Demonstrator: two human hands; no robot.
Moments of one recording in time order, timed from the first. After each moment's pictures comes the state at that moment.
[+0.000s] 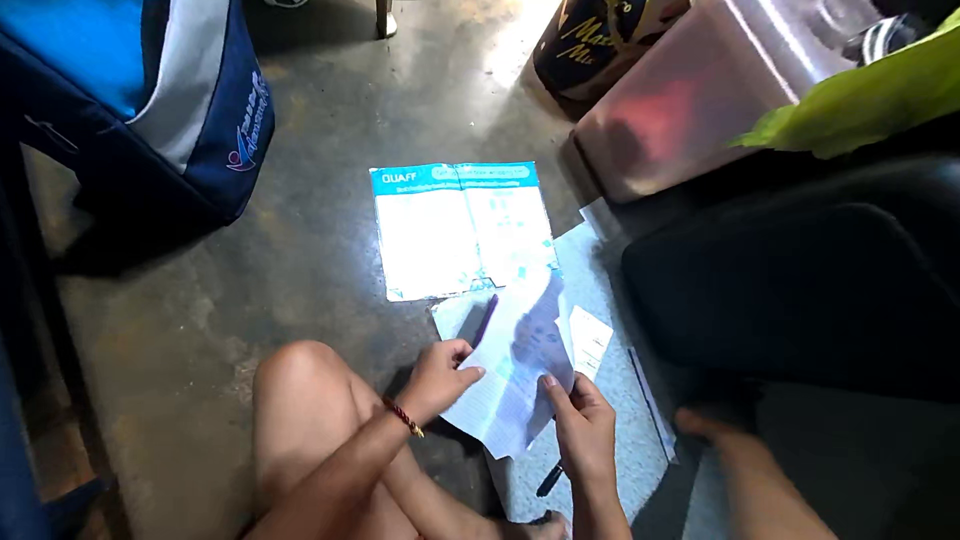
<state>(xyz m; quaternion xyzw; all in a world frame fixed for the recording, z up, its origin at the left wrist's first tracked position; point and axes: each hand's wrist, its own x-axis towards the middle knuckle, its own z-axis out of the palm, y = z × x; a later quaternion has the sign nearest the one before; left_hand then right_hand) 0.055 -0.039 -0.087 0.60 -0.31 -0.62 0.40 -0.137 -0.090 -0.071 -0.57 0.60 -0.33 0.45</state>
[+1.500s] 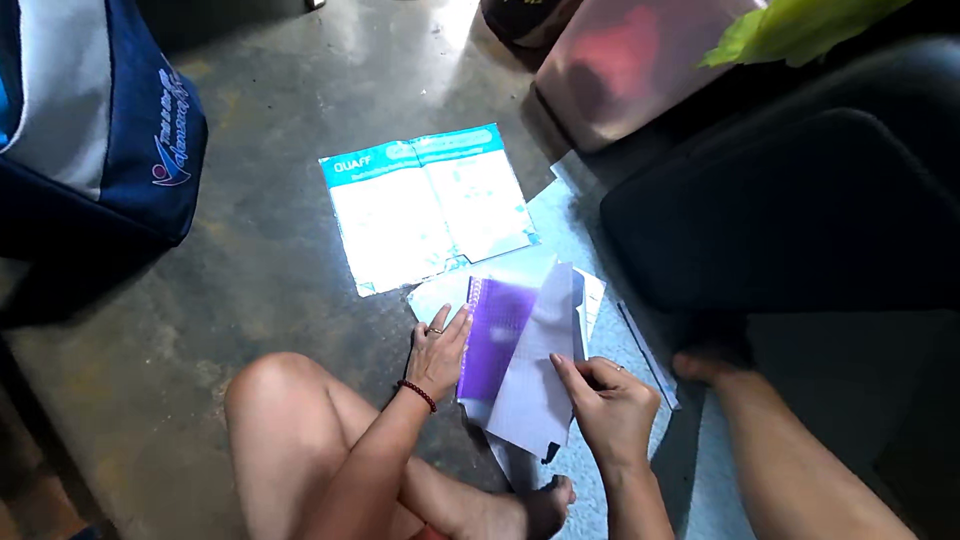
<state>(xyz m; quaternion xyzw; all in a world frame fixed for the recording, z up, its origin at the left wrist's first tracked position) 0.004 -0.056 -0.184 0.68 -0.65 -0.24 0.23 -0.178 -0.099 -0.067 -0.77 0.56 -0.27 0.15</state>
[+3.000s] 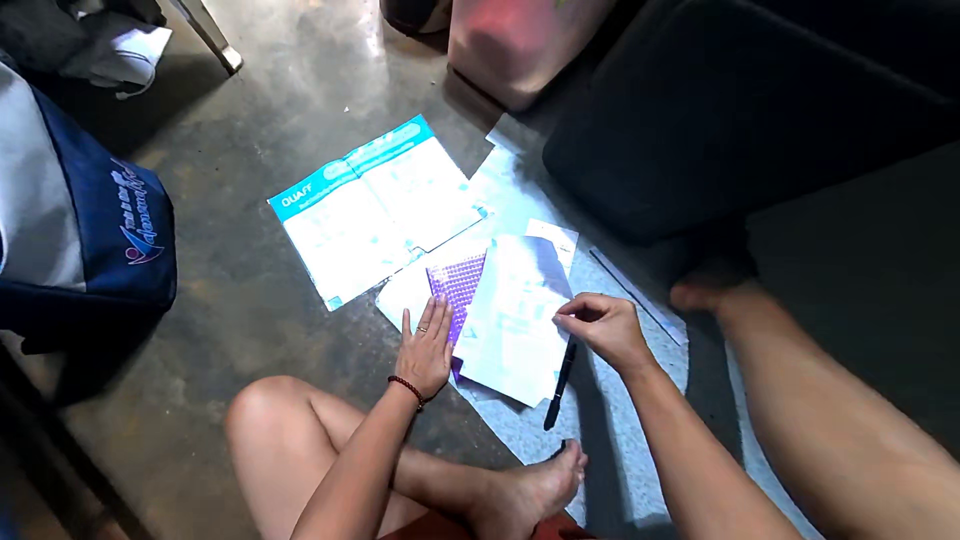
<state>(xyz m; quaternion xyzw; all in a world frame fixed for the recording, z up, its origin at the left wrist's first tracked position) -0.009 -0.057 -0.188 0.64 -0.73 -0.23 0.07 -0.278 -0.162 -0.125 -0.68 0.54 -0.28 0.40</state>
